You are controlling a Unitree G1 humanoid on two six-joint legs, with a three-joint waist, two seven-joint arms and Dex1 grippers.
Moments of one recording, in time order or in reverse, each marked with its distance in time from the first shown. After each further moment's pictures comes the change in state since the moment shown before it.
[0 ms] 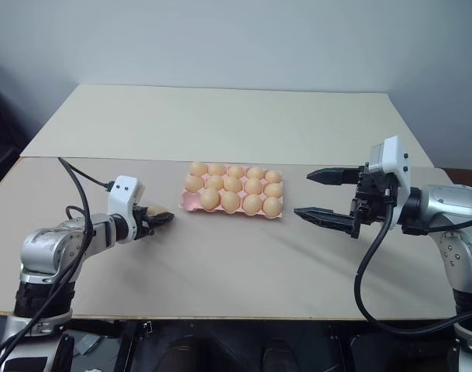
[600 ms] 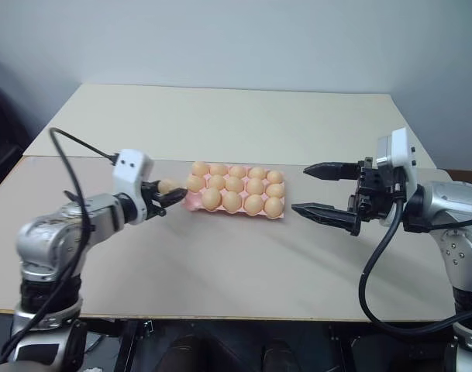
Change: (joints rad) left arm -0.120 -0.090 -0.049 -0.116 0.000 0.013 0.054; right arm -0.027 0.012 -0.025 -0.027 0.083 0.025 -0.009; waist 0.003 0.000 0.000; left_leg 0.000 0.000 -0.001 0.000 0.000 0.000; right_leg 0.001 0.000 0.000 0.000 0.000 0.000
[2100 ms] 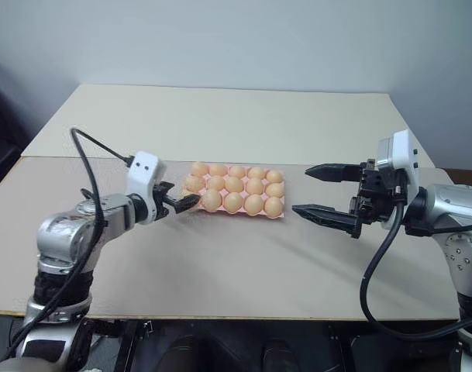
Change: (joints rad) left arm -0.017 0.019 -0.025 0.011 0.062 -0.006 -0.073; right arm 0.038 -0.013 -0.016 -0.029 0.006 0.014 -0.031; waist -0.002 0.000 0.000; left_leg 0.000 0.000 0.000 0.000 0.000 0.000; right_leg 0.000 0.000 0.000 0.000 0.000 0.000
